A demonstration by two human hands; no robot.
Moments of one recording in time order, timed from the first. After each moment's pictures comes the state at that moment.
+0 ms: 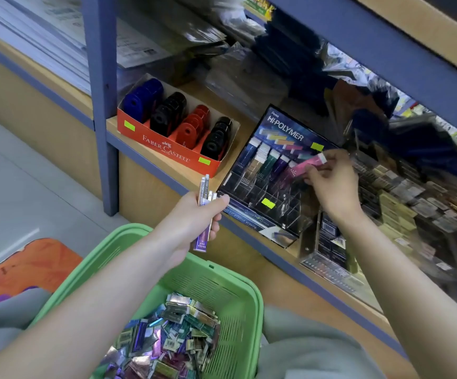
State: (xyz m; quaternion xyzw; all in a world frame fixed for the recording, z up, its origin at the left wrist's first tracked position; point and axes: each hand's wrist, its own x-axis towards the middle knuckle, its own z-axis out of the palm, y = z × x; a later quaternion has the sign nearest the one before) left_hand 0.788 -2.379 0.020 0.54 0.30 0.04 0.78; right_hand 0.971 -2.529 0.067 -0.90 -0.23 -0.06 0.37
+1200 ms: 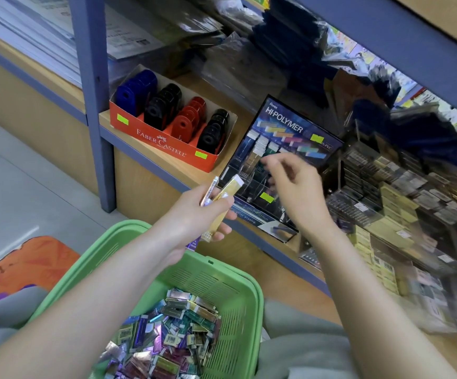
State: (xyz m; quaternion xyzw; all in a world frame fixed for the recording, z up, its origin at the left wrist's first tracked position) left_hand 0.785 -2.379 0.021 0.56 0.25 0.03 0.79; right_hand 0.912 -2.496 0.056 -0.86 -0.32 0.01 0.40
